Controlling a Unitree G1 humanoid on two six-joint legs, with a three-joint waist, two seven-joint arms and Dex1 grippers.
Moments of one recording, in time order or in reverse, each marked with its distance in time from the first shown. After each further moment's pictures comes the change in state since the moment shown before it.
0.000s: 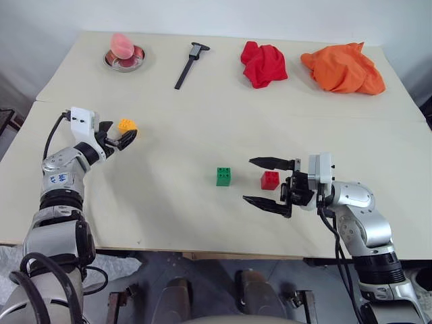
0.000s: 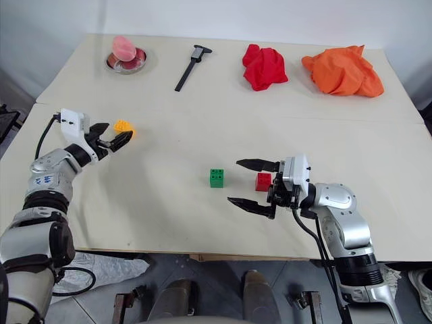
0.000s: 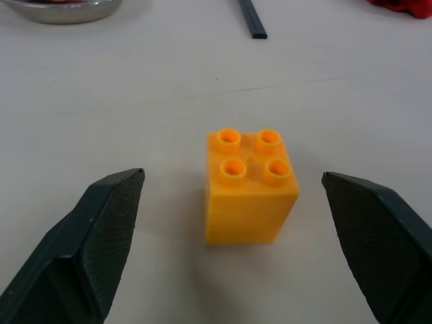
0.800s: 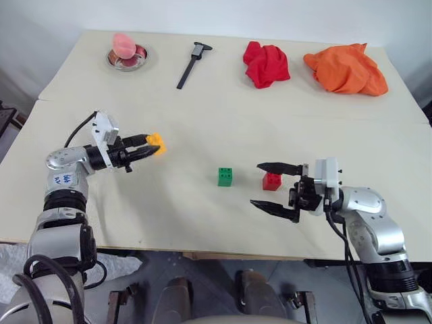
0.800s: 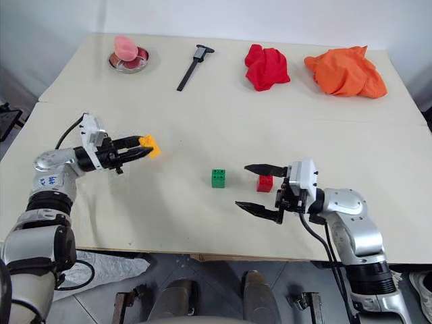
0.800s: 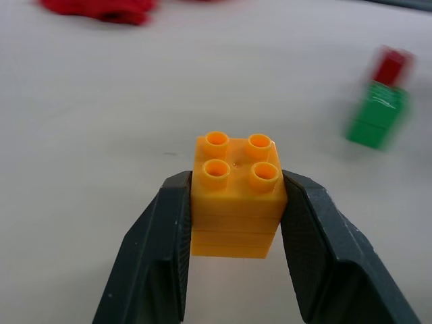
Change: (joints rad) left arm 0.077 0.028 -0.104 -0.222 -0.054 -0.039 -0.747; right arm 0.086 -0.085 -0.060 -0.041 0.014 0.027 0.002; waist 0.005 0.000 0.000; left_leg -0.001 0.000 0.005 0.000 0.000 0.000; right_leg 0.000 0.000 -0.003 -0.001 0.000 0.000
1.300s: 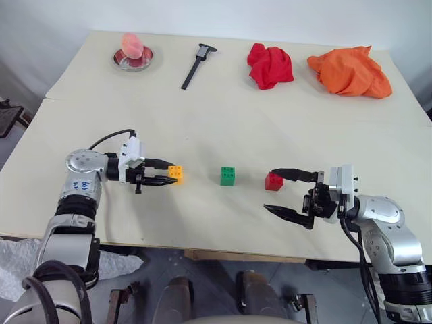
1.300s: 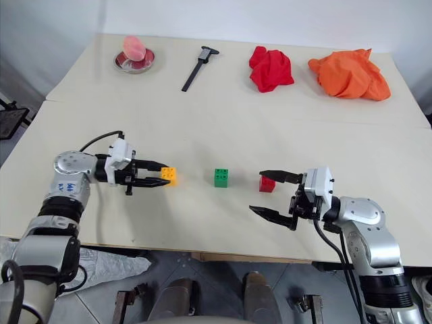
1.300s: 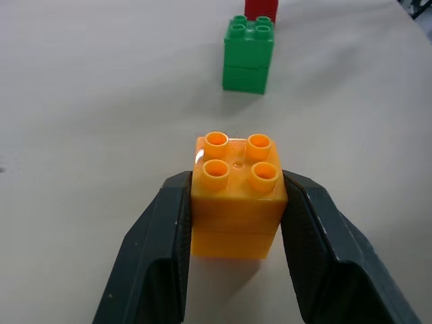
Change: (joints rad) left arm -0.023 -0.088 -0.152 0.066 0.037 -0.214 -0.063; right arm 0.081 -0.037 -0.048 -0.017 0.009 -0.002 0.015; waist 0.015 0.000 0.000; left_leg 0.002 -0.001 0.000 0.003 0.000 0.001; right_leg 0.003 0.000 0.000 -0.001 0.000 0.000
